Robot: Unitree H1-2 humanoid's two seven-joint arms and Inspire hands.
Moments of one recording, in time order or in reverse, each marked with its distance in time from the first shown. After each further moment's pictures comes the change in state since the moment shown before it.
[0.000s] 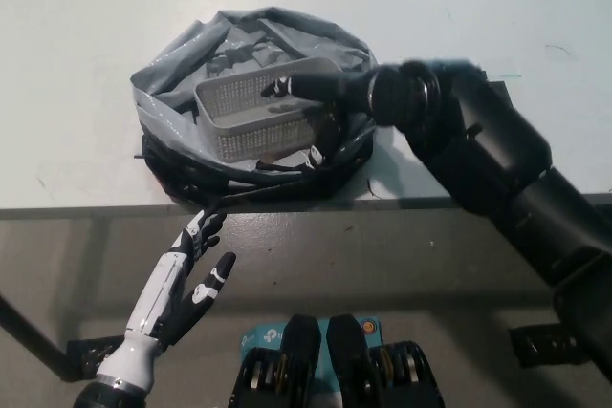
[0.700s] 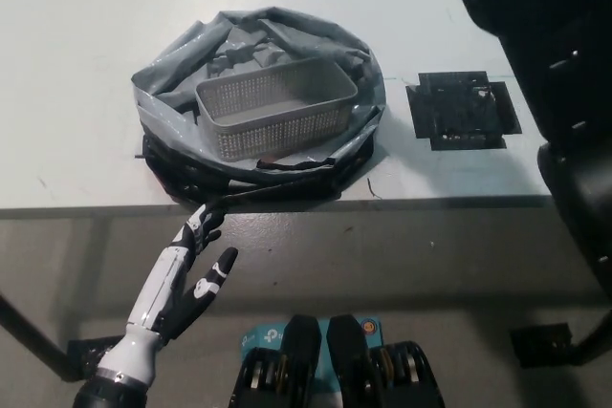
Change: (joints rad) left_arm -0.020 0.000 -0.002 -0.001 0.000 -0.001 0.000; right_arm -0.349 0.036 -0.310 -0.202 0.206 0.105 0.042
